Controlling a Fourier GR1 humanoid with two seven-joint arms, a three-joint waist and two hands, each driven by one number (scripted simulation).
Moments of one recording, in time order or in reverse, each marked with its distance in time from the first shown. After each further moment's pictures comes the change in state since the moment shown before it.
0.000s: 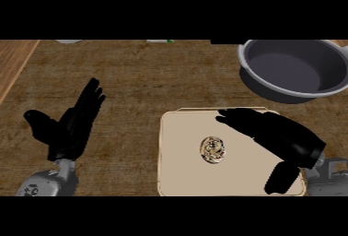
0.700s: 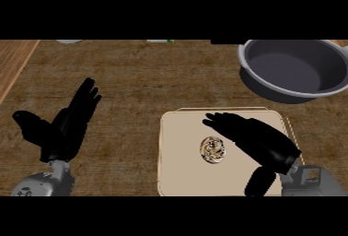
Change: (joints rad) left arm 0.016 -0.031 0.064 -0.031 -0.023 -0.065 0.028; right arm 0.055 0.193 -0.003 0.011 0.162 0.010 0.030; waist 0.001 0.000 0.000
